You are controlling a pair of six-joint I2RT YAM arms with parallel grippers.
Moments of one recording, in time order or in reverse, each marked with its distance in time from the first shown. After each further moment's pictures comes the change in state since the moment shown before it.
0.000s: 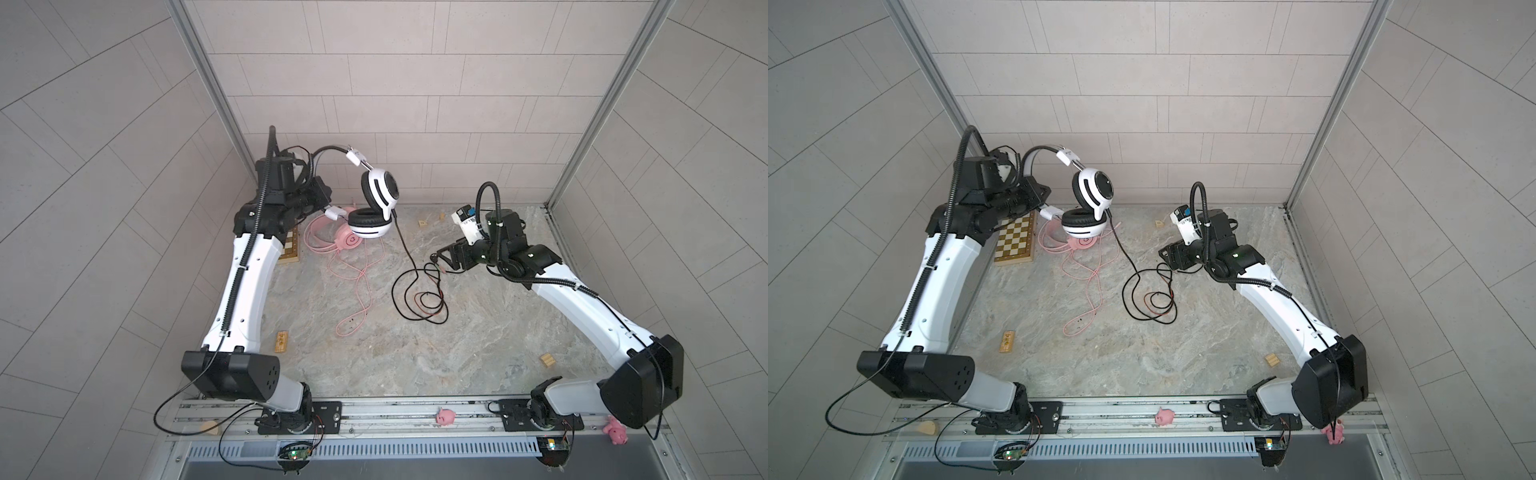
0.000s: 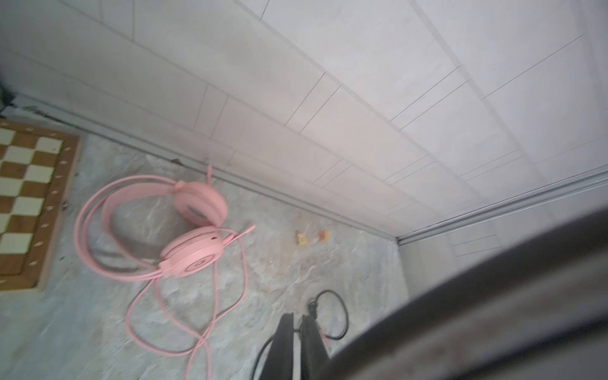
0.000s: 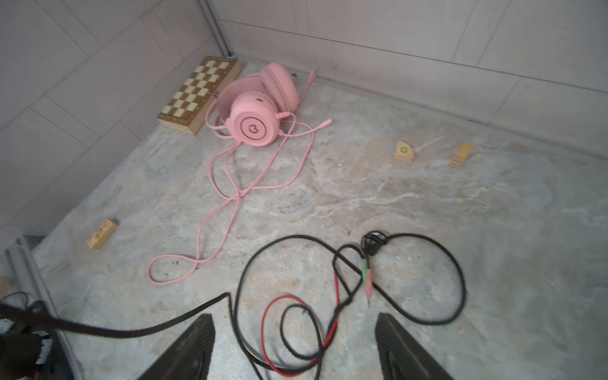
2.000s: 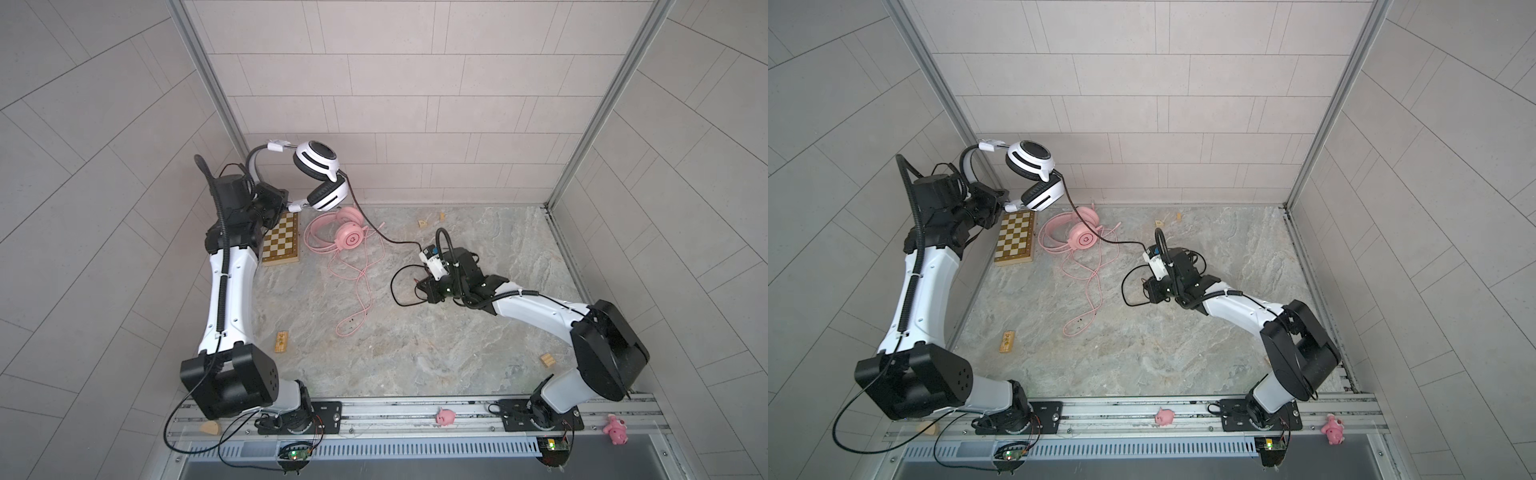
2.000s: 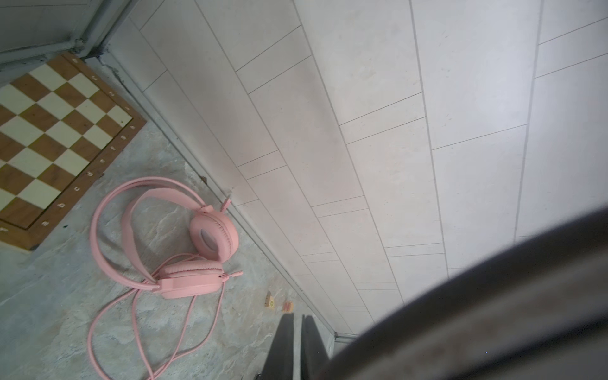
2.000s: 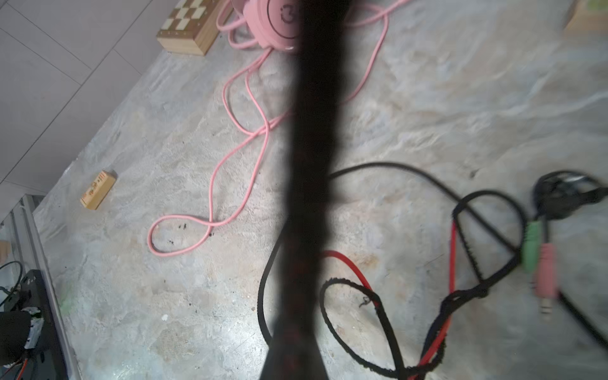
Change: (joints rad) left arm 0.256 -0.098 -0.343 0.276 0.021 -0.364; right arm 0.220 0.106 -0.216 0.222 0.143 0.117
